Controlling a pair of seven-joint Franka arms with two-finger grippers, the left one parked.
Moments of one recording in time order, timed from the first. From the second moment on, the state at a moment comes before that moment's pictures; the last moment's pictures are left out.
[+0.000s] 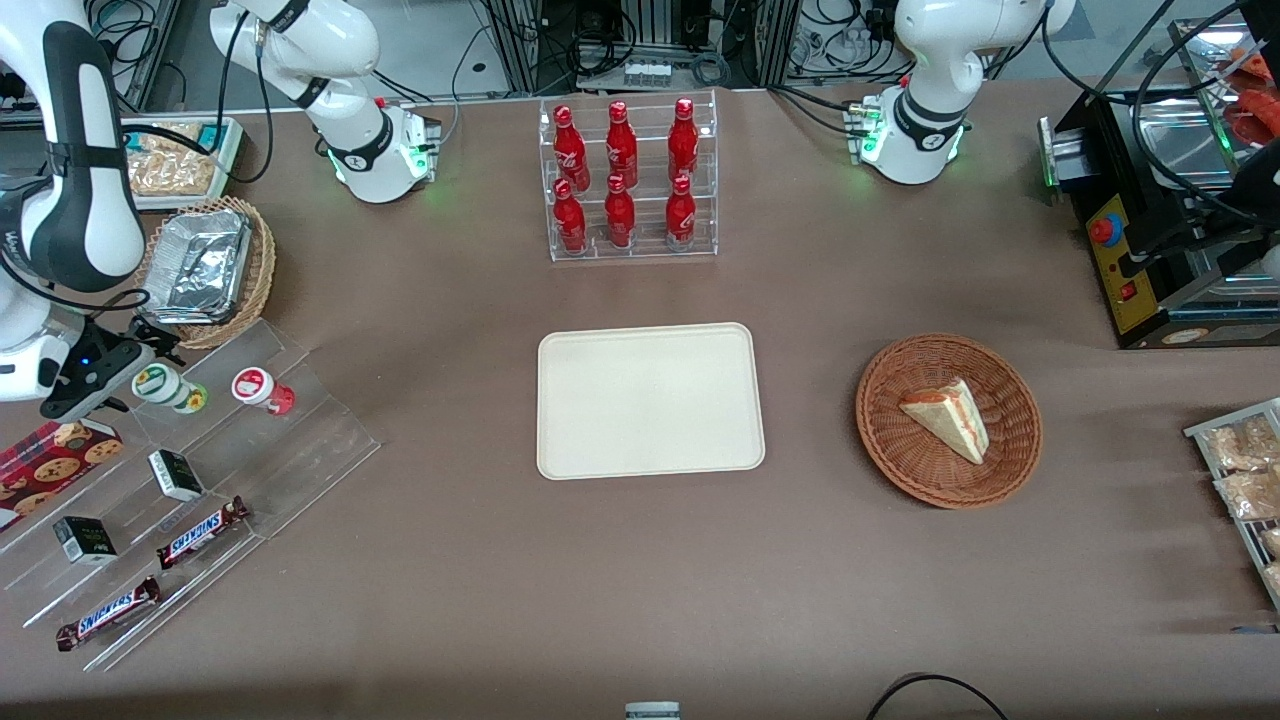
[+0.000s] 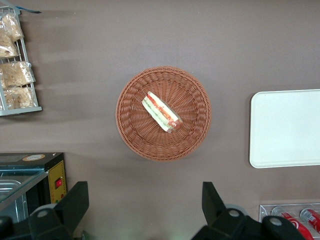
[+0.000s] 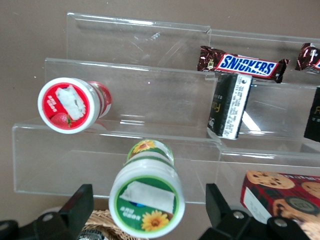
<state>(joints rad) -0.20 0.05 -0.13 -2.15 -0.04 2.24 -1.12</state>
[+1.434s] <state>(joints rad) 0.06 0.06 -0.10 -1.90 -0.02 1.93 -0.74</state>
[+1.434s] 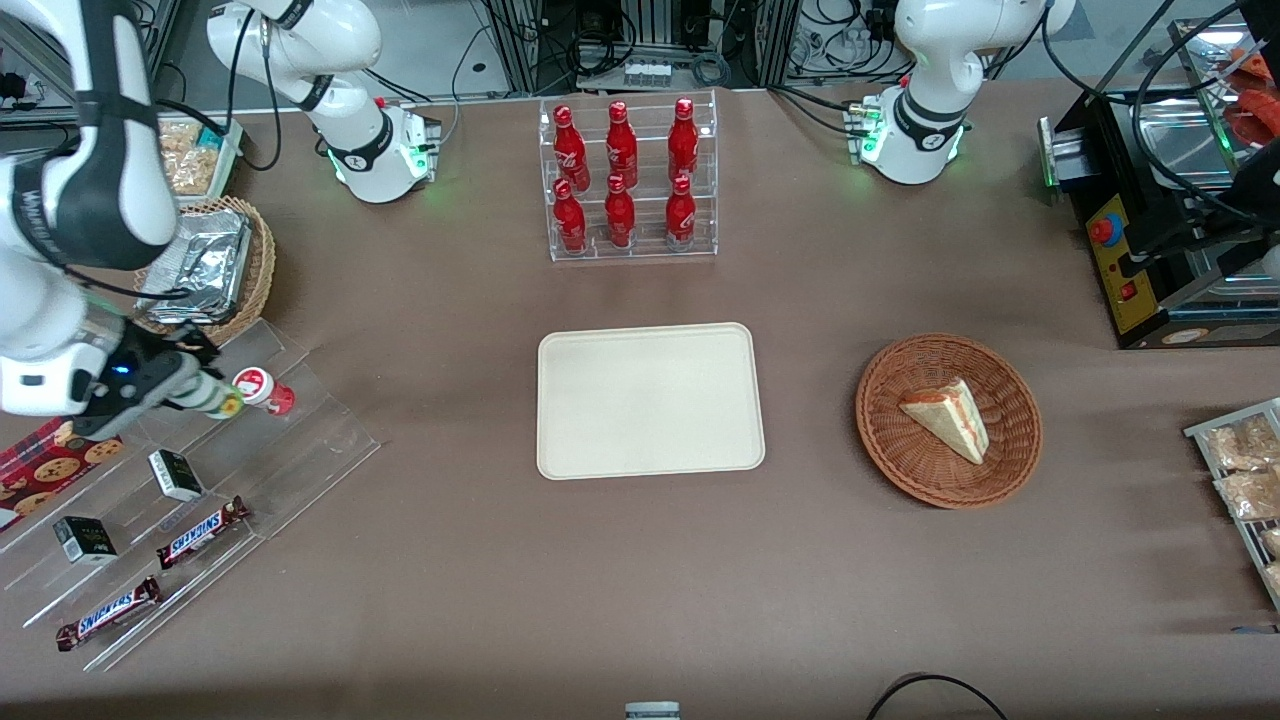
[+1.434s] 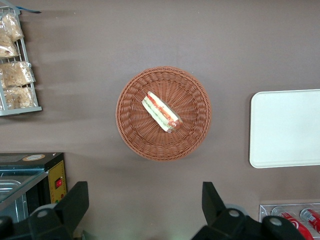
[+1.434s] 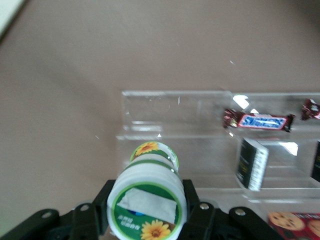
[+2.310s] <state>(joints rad) 0.51 0.29 -0.10 -1.72 0.03 1.91 0.04</state>
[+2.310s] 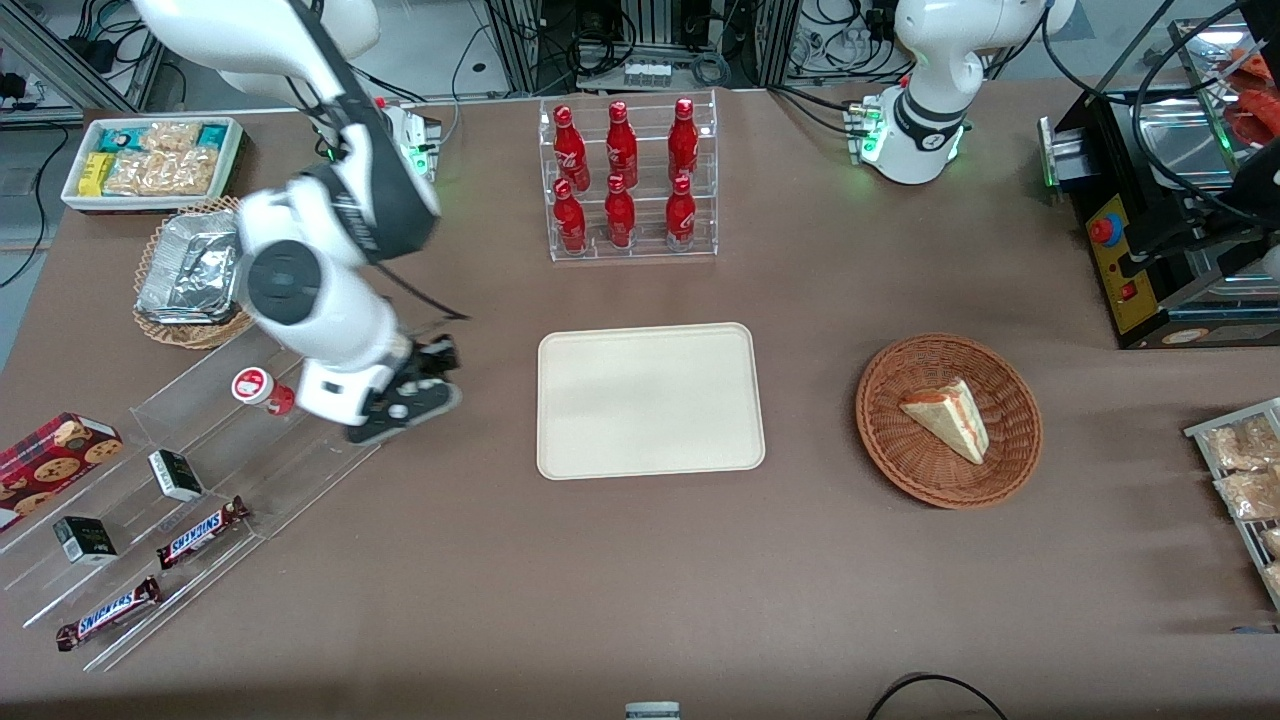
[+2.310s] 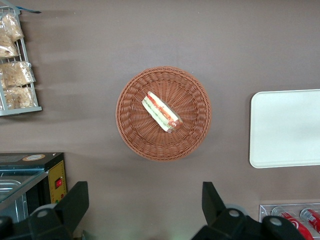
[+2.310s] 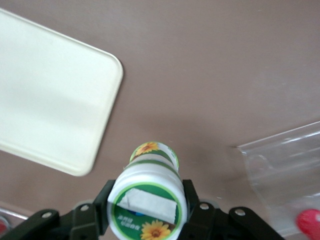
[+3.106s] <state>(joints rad) 0.78 0.61 -0.10 -1.52 0.07 2.15 0.57</state>
